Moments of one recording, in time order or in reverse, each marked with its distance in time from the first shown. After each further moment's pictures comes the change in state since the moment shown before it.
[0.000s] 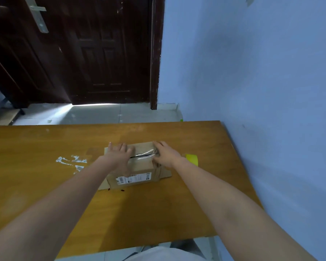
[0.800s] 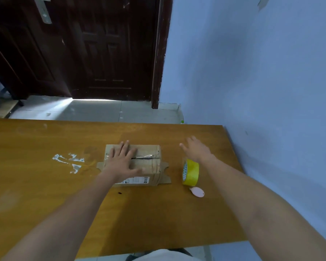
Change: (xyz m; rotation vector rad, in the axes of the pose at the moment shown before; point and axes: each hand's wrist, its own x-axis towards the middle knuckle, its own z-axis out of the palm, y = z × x) left_hand 0.015 0.008 0.038 -0.272 0.291 -0.030; right_hand 0.002 0.074 -0.054 -0.201 0.144 0.214
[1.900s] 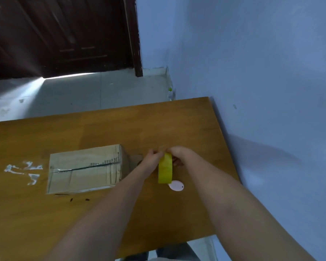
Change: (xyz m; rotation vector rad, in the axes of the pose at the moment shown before) left_hand 0.122 0.202 0.039 -1.187 -0.428 -0.506; right_hand 0.050 0.079 0.057 0.786 -0.668 0.605
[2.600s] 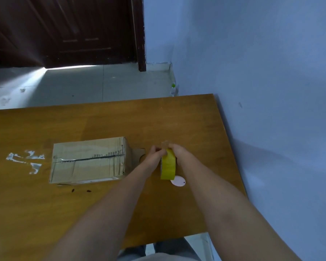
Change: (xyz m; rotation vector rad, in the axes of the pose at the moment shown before) left_hand -0.012 -0.013 -0.002 -0.088 -0.065 0.030; right_hand 0.018 0.007 0.026 0.484 0.062 0.009
